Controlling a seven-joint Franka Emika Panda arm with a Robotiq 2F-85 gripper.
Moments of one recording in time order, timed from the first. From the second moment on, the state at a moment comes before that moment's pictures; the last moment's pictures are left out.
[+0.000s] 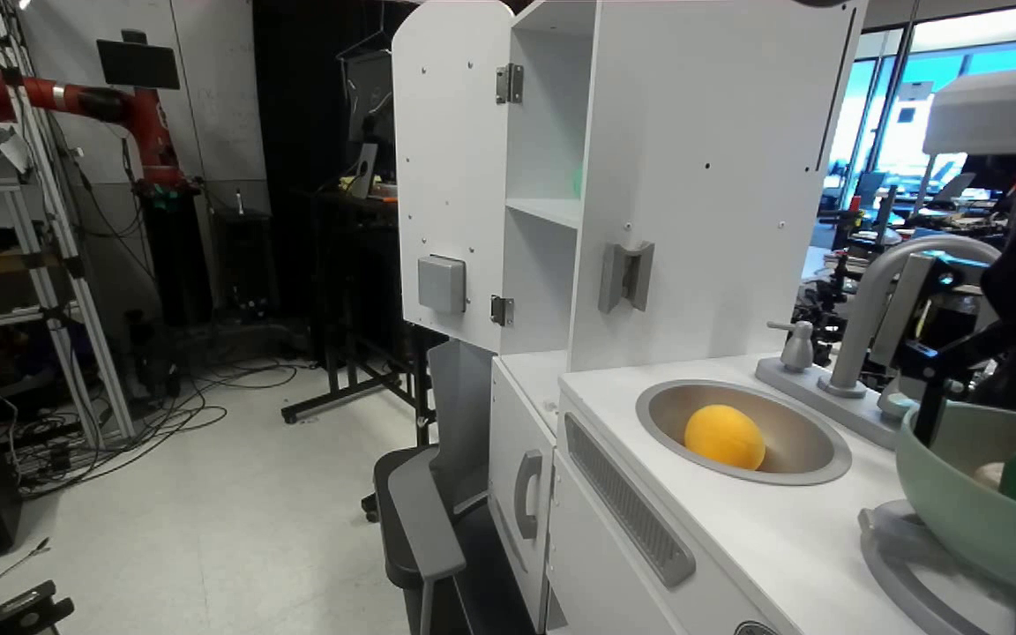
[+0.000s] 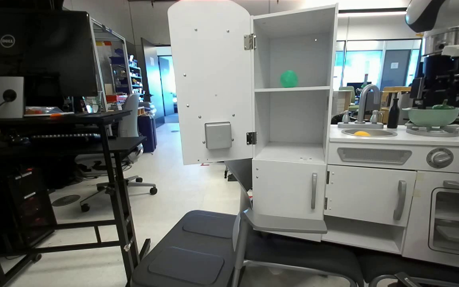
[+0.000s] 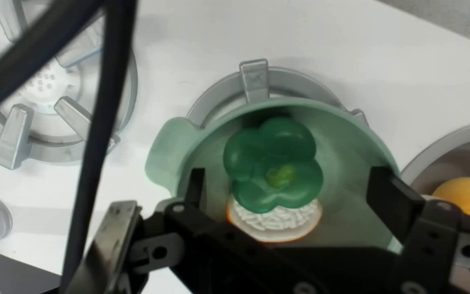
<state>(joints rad) -0.41 0.80 -0.15 -1.15 0.00 1.90 -0.23</state>
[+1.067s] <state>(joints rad) -0.38 1.00 -0.09 -0.88 0.01 1.81 -0.20</state>
